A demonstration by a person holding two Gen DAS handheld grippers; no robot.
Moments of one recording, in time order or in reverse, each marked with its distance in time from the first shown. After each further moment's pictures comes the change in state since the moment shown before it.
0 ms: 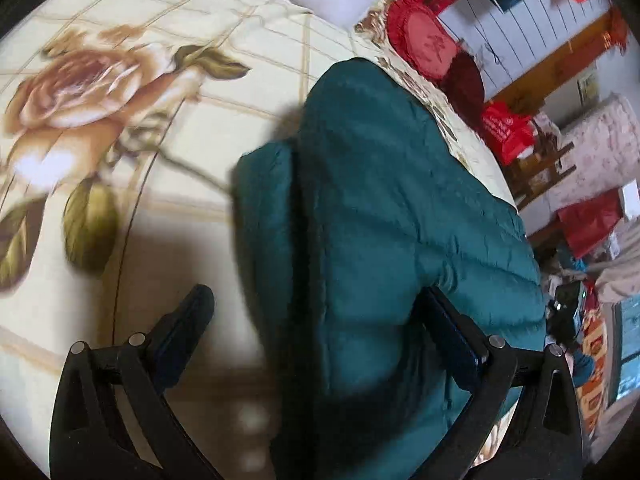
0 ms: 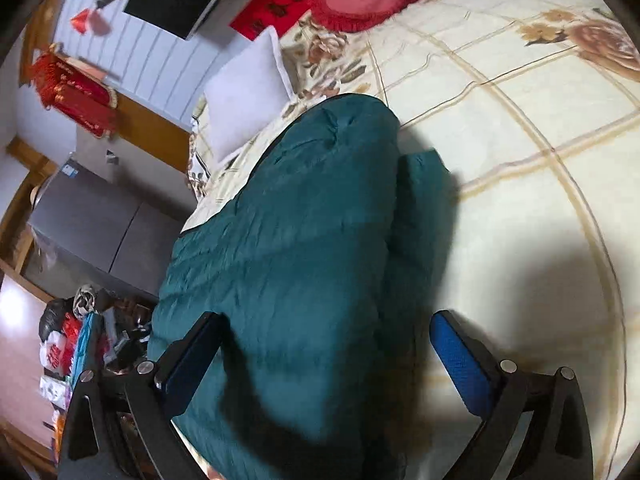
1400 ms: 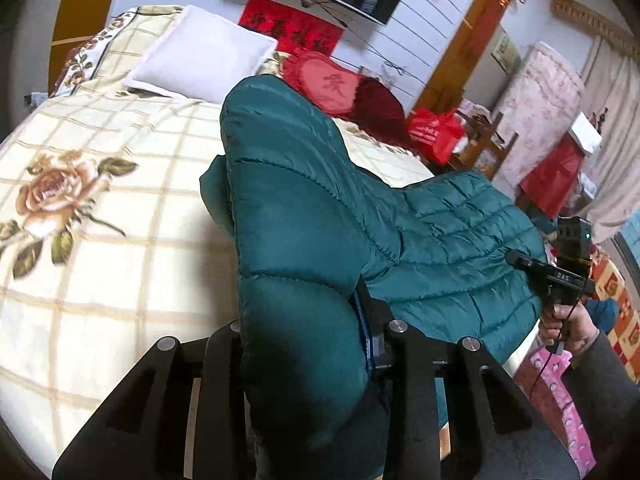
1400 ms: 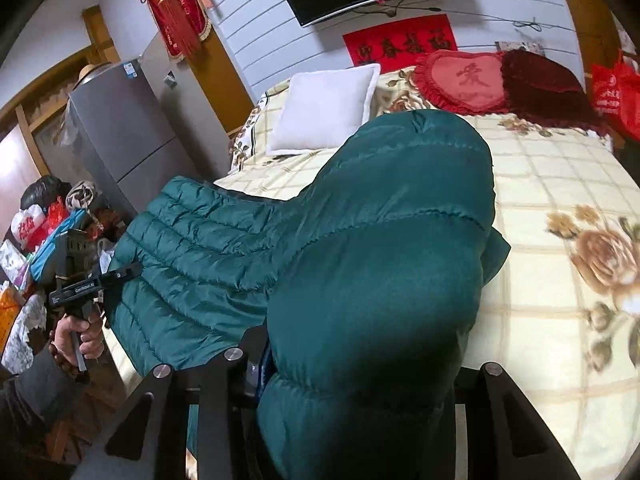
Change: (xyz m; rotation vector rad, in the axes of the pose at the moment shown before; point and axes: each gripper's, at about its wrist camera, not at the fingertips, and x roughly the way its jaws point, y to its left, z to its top) left arm -0.080 -0.163 -0.115 0.284 -0.283 -0.038; right arm -0.101 0.083 -0.007 -0.495 -0.059 -0.093
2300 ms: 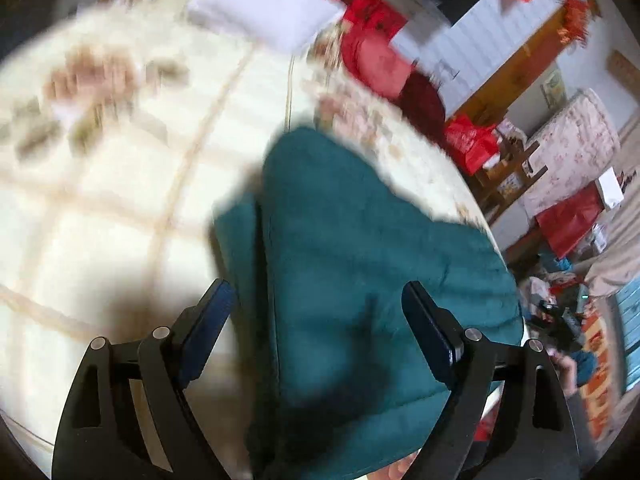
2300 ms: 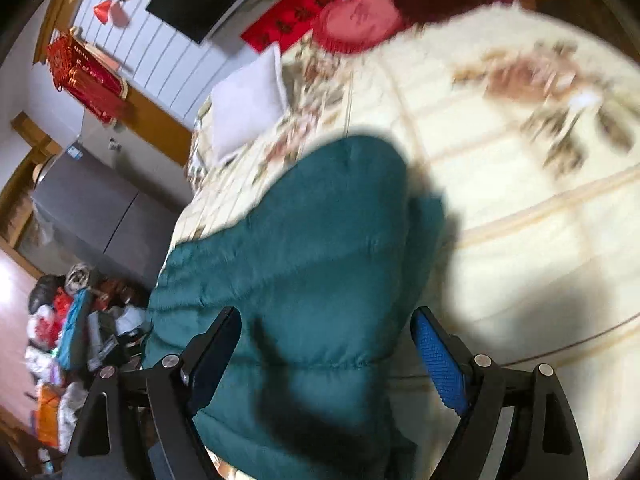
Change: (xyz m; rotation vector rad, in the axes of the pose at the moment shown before) left arm 0.006 0.052 -0.022 -0.212 0.030 0.041; right arm -0.029 -0.079 -0.086 0.392 0.004 -0.012
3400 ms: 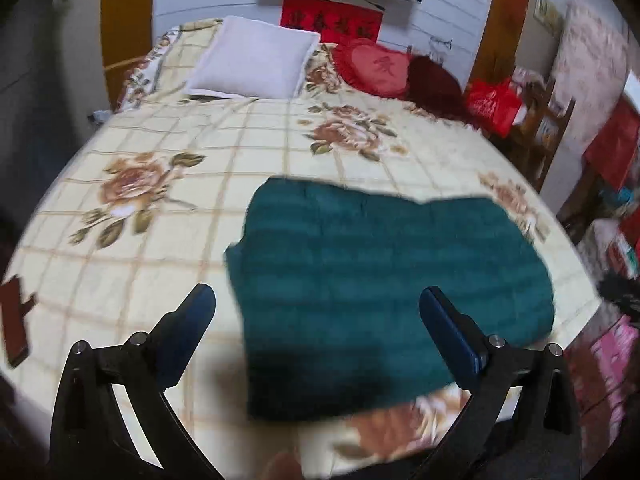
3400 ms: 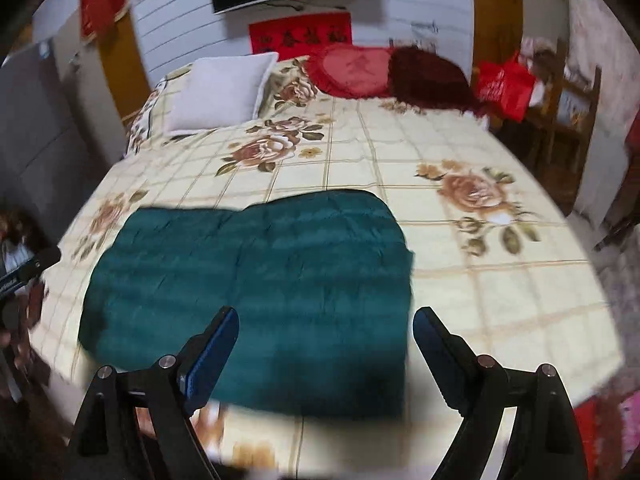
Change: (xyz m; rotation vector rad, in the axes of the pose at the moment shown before) left arm -0.066 -0.117 -0.040 0.278 -0.032 0.325; right arm -0.062 0.165 -0.043 -0.318 -0.043 -0.497
